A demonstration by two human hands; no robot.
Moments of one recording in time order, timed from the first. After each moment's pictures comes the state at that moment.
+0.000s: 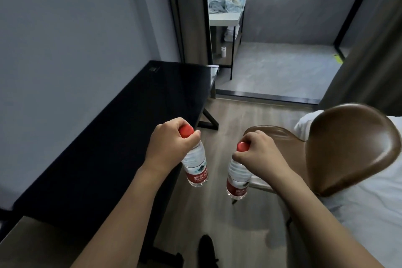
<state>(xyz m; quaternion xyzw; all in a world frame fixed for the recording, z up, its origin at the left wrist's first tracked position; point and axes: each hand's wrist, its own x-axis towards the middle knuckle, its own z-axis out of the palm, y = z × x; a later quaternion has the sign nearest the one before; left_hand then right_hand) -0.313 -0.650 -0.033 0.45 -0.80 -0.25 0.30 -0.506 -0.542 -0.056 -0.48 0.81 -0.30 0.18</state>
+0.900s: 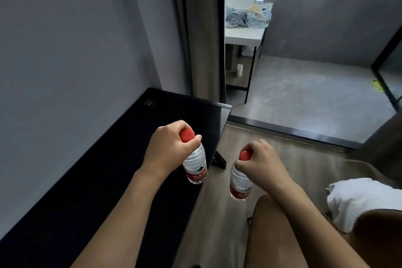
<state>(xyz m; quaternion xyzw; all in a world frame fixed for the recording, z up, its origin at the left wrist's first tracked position) -0.506 -1.011 -0.016 0.48 -0.79 -0.22 0.29 -0.712 -0.914 -0.053 -0.51 0.79 -0.27 0.20</state>
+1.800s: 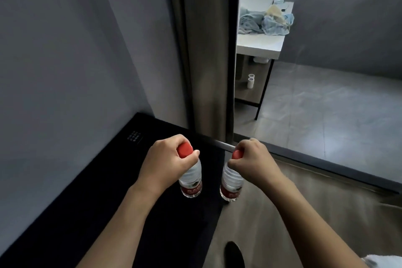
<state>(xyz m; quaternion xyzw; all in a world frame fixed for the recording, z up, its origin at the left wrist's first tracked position) -0.619 -1.287 -0.057 0.52 -0.79 -0.23 0.26 -0.835 -1.233 -0.081 -0.54 0.78 -0.24 0.22</state>
